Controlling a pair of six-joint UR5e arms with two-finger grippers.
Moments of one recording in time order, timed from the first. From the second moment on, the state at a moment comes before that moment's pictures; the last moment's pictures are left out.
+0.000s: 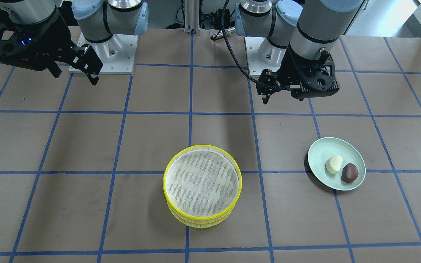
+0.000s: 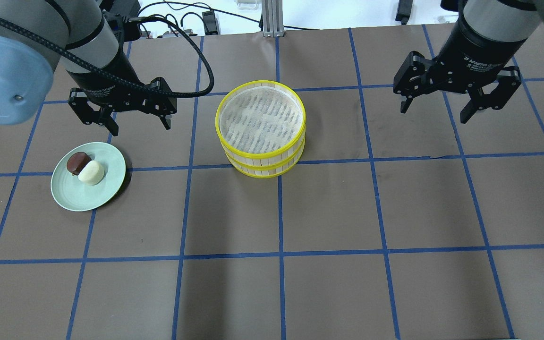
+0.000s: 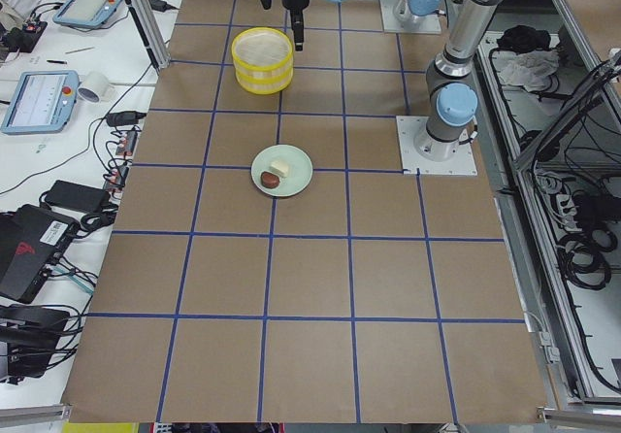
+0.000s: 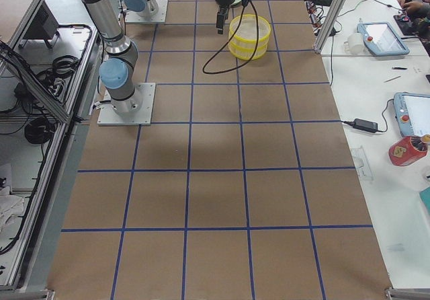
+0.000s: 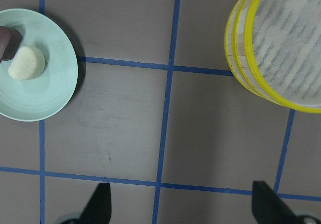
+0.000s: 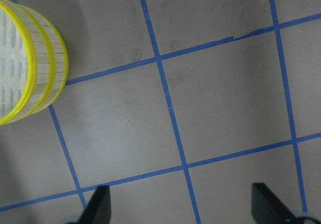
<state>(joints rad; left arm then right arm) -1.60 -1.58 -1.60 -1.56 1.59 -0.14 1.52 -1.64 1.57 -1.48 -1.54 0.20</state>
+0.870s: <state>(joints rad) -1.40 -1.58 -1.64 -1.55 1.58 0.18 1.52 -1.63 1.57 -1.48 -1.54 0.20</state>
